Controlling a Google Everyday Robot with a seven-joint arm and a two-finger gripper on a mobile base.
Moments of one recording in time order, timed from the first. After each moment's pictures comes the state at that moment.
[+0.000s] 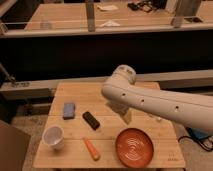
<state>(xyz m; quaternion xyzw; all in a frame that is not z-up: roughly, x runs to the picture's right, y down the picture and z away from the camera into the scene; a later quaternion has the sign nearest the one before) 0.049 0.116 0.674 -0.24 -0.09 -0.39 0.89</state>
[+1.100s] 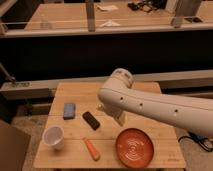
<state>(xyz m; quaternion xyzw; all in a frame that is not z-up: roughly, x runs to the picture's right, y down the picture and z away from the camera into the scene) 0.022 0.126 0.667 -0.21 -0.15 -0.45 0.86</state>
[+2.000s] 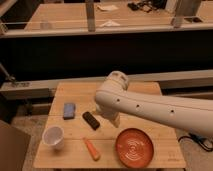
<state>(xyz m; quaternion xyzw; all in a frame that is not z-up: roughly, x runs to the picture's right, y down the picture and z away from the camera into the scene) -0.006 0.139 0.667 -0.19 -0.19 -0.50 0.82</state>
